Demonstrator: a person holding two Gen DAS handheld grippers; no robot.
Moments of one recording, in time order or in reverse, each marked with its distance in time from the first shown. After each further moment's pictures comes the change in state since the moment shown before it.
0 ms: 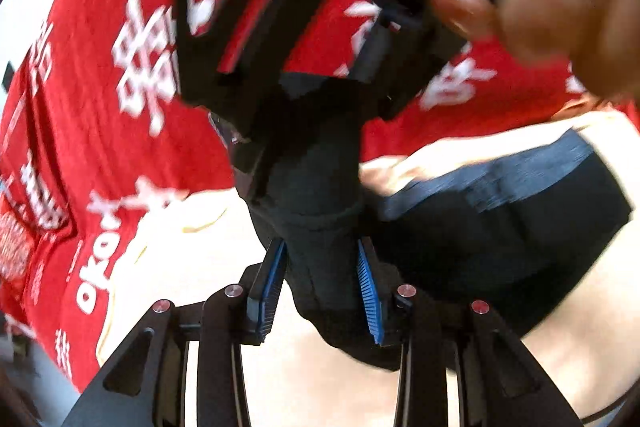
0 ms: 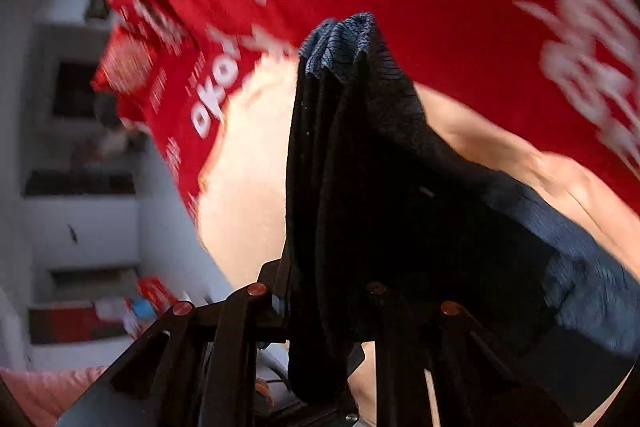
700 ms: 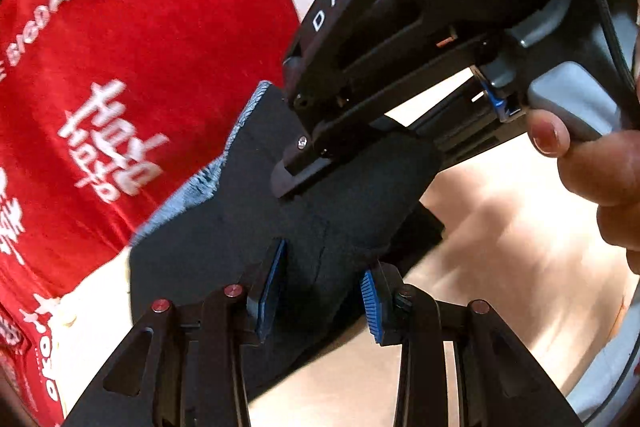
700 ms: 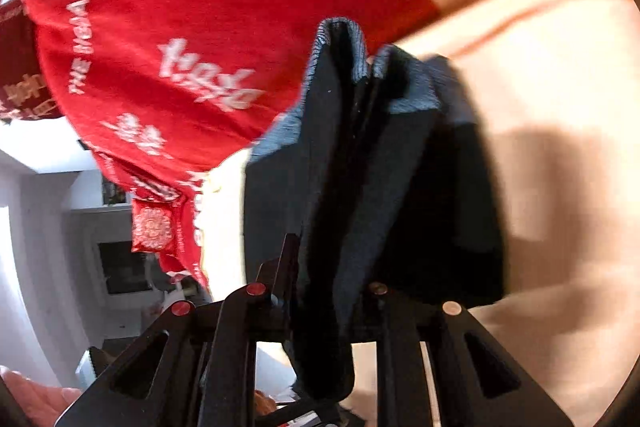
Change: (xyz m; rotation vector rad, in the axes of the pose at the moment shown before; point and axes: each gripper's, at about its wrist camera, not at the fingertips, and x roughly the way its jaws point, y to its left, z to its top) left arm -0.009 -0.287 0.028 0.341 0.051 -0.271; right arm -0.134 -0.286 -0.214 0.488 -0.377 0.159
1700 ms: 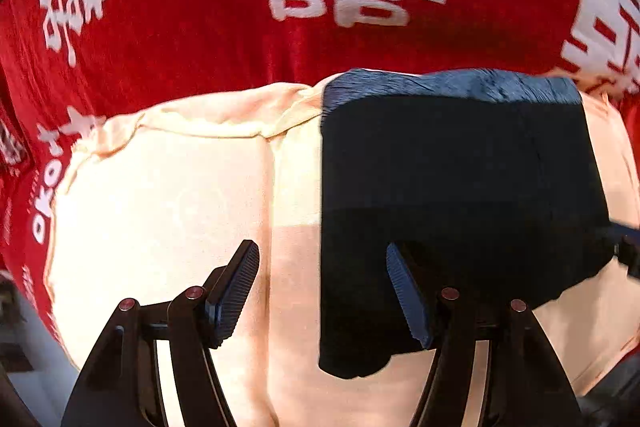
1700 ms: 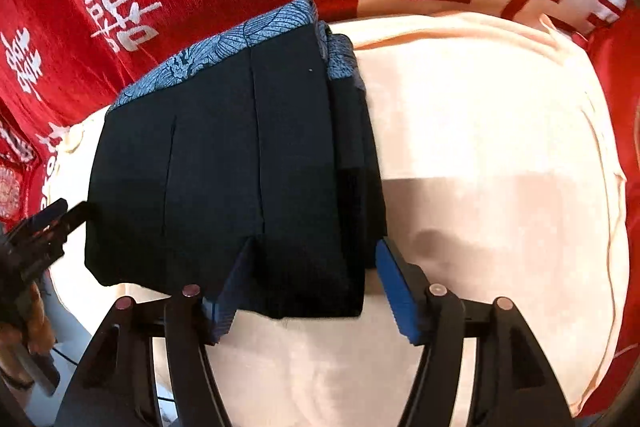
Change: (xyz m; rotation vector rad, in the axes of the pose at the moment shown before) left arm 0.004 0.193 -0.082 -0.539 0.316 0.109; right arm 0.031 0.032 -0.051 -0.185 -0.090 -0.616
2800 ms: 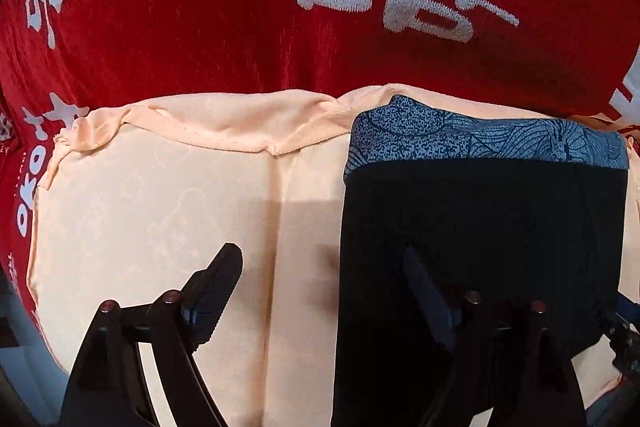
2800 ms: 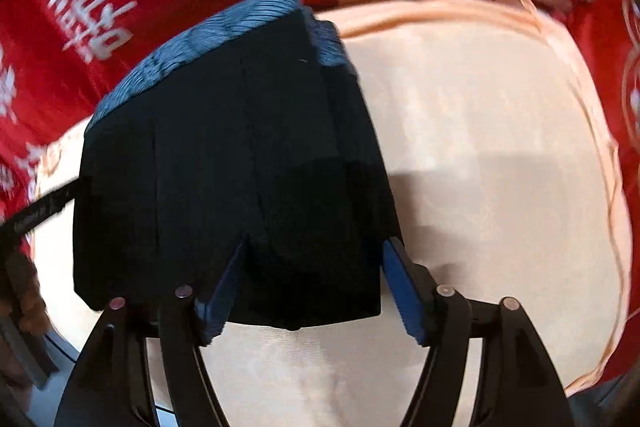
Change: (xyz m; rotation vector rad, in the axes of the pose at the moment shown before) left arm 0.052 0.021 0.045 -0.071 0.054 -0.016; right arm 0.018 0.008 0.004 0.120 -0.010 -0.061
